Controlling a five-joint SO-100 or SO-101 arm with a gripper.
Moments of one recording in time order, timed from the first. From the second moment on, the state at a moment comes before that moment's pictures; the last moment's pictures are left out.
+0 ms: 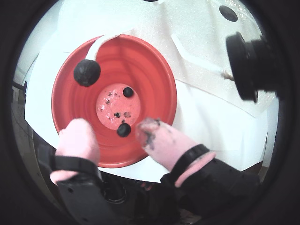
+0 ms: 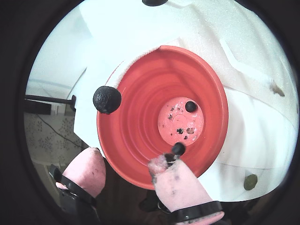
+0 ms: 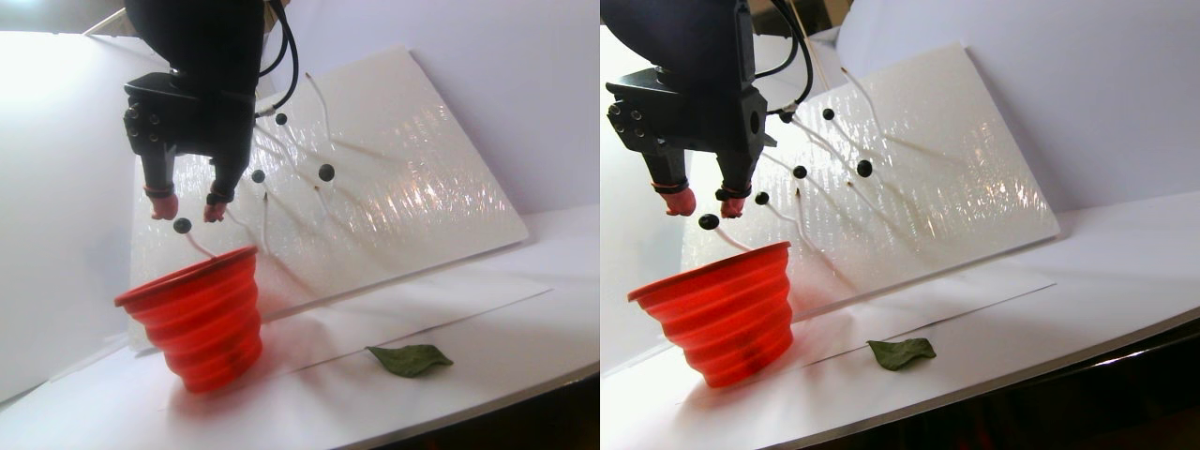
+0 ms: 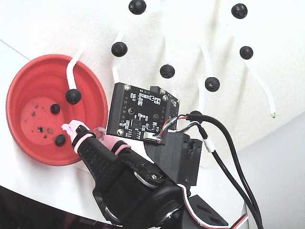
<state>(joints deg) -14.7 95.6 141.5 -13.0 -86.5</state>
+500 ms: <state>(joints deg) -12.0 99.5 141.5 -10.0 -89.1</state>
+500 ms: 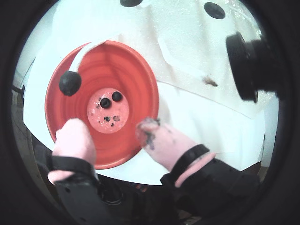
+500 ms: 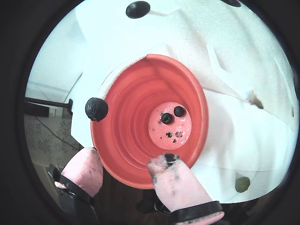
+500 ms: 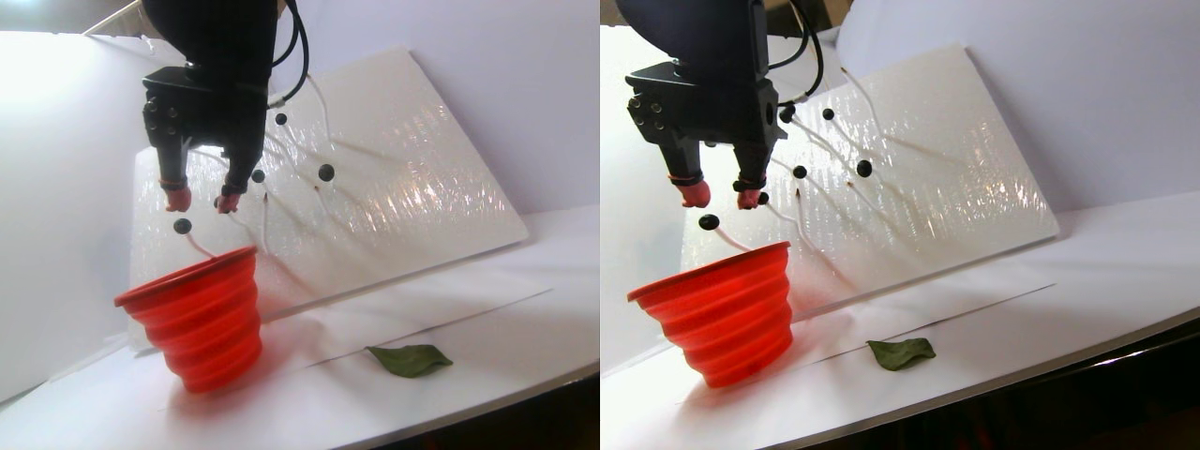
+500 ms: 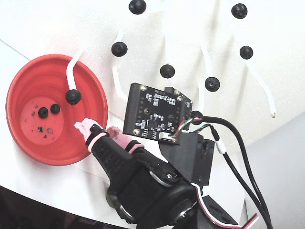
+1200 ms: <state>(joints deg) -6.2 120.3 146.1 2.9 -94.6</state>
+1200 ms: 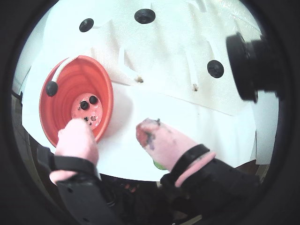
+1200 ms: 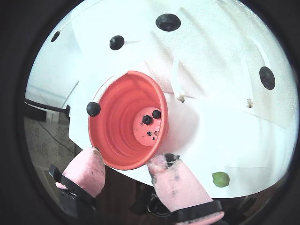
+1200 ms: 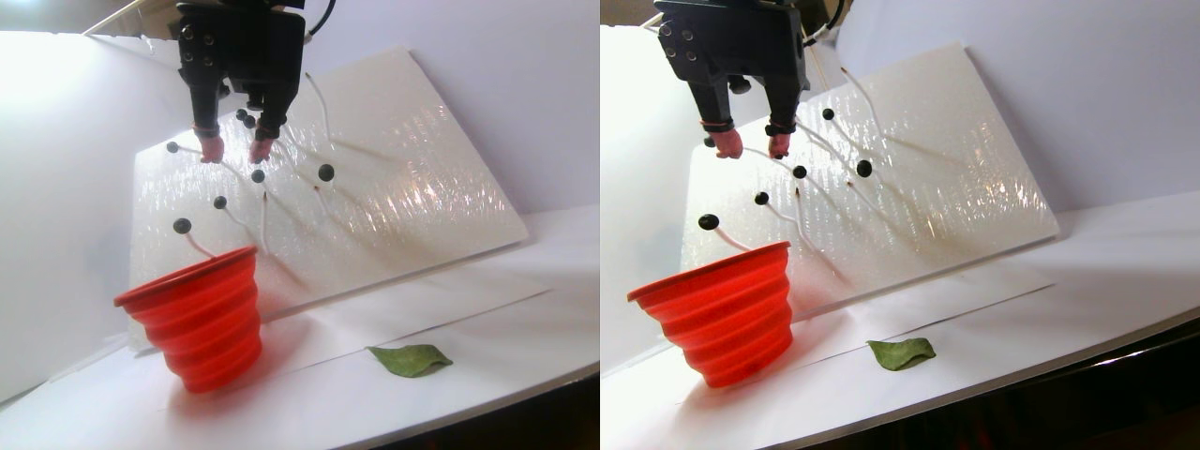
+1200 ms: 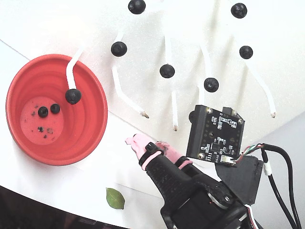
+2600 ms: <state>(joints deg) 7.6 115.3 143.3 -4.5 -106.5</state>
